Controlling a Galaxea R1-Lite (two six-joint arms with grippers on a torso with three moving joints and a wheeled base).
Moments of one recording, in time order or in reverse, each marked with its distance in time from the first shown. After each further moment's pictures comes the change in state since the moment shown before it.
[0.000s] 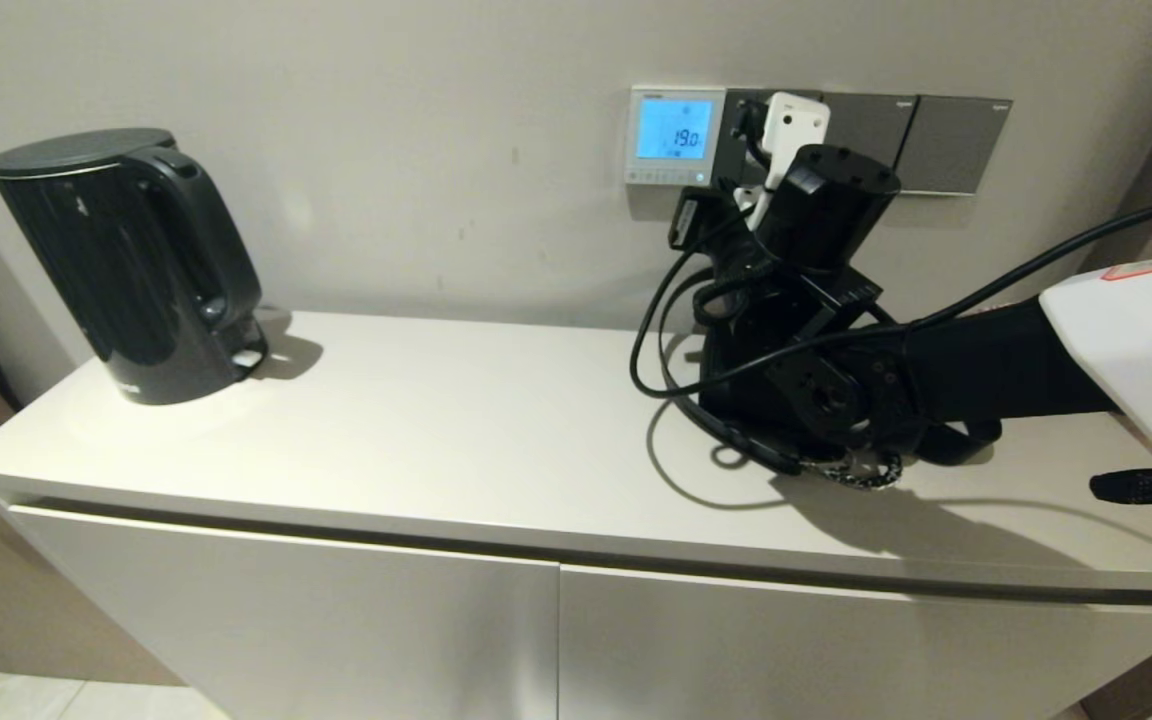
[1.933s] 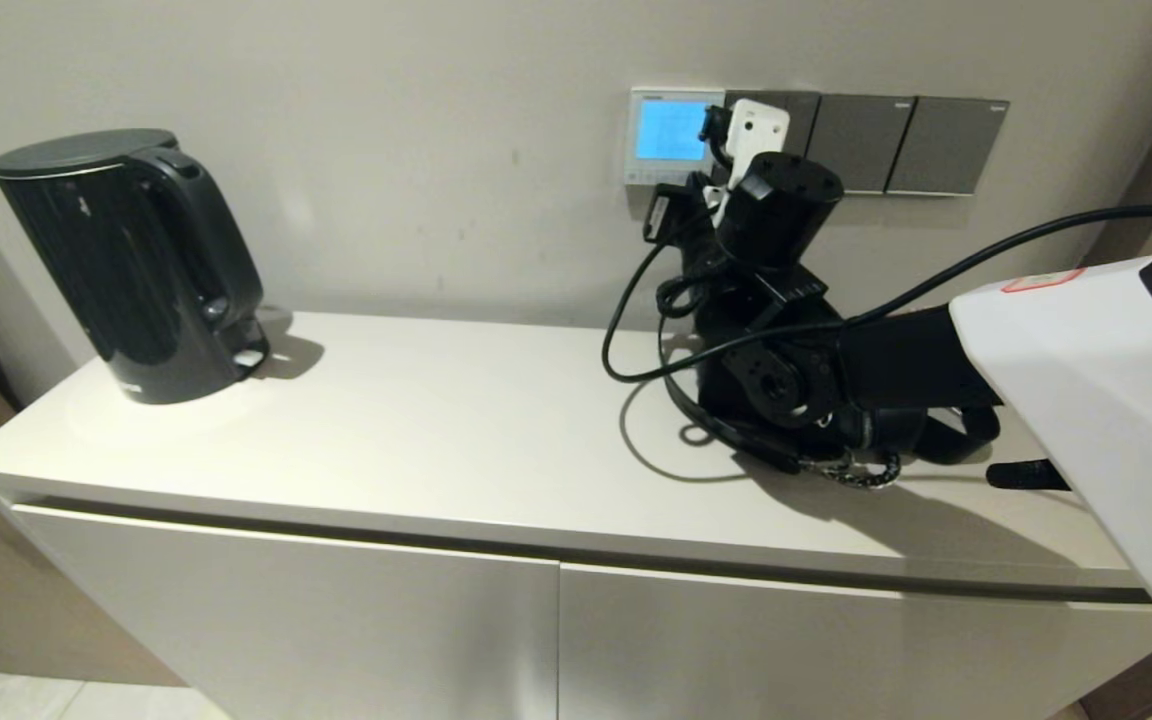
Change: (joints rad) left arm 0.000 0.000 0.000 0.000 -0.001 0.000; right arm -0.008 0.126 -0.188 0.018 0.004 -0.002
